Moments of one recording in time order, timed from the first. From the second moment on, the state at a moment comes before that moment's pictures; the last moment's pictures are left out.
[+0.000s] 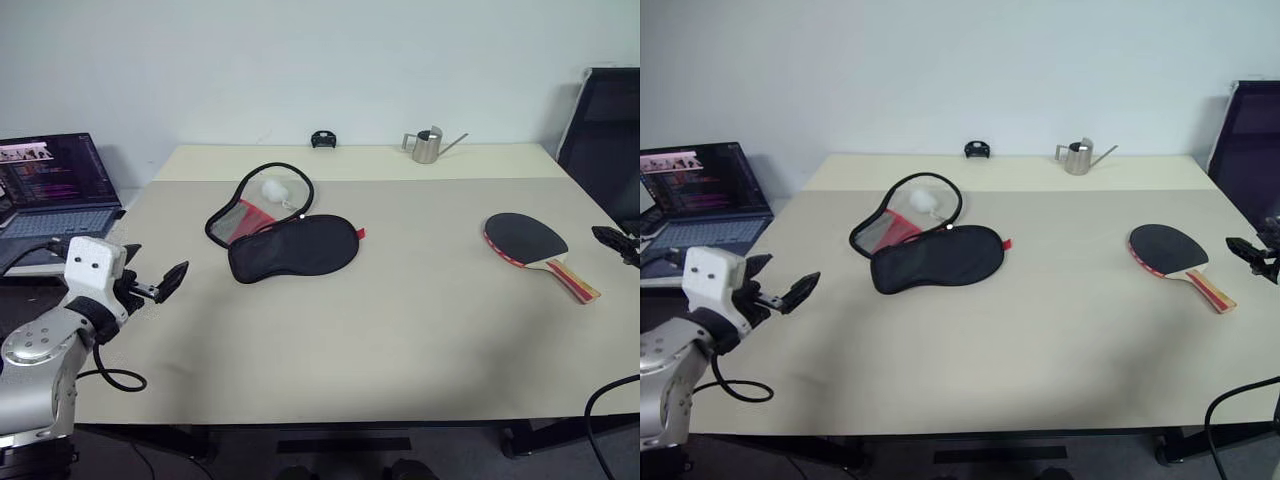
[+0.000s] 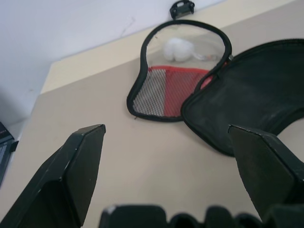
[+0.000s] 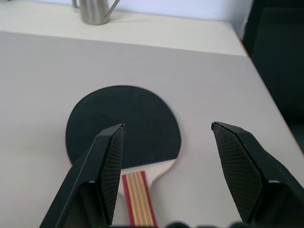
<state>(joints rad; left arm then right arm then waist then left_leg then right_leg) -0.12 0.73 0.43 -0.07 -0.33 0.34 -0.58 -0.87 -1.01 -0.29 1.17 0.18 0.09 0.85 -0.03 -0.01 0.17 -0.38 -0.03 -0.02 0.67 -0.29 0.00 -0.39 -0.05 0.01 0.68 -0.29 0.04</state>
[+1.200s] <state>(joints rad) -0.40 0.75 0.32 0.29 -0.29 0.20 -0.72 -0.60 -0.94 -0.30 0.33 0.39 0.49 1.01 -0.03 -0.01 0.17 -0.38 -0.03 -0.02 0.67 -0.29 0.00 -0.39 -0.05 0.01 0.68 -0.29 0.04</state>
